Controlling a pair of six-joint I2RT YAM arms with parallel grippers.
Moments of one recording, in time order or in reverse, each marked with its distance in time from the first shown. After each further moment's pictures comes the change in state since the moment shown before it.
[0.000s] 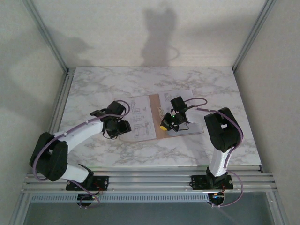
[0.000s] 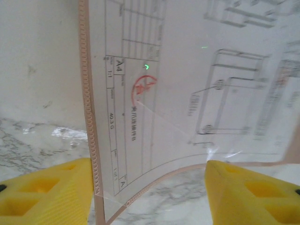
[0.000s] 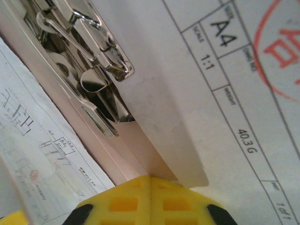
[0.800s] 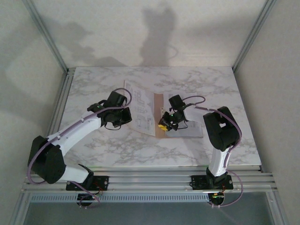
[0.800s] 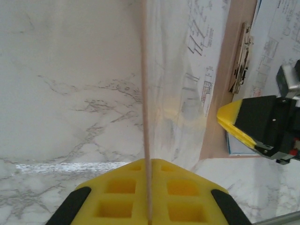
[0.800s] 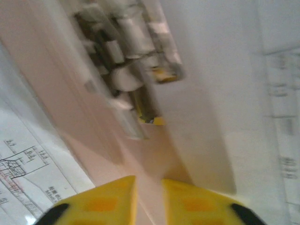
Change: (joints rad) left arm -0.021 -0.002 0.174 0.003 0.009 0.034; right arm 0.015 0.014 0.084 -0.092 0.034 -0.061
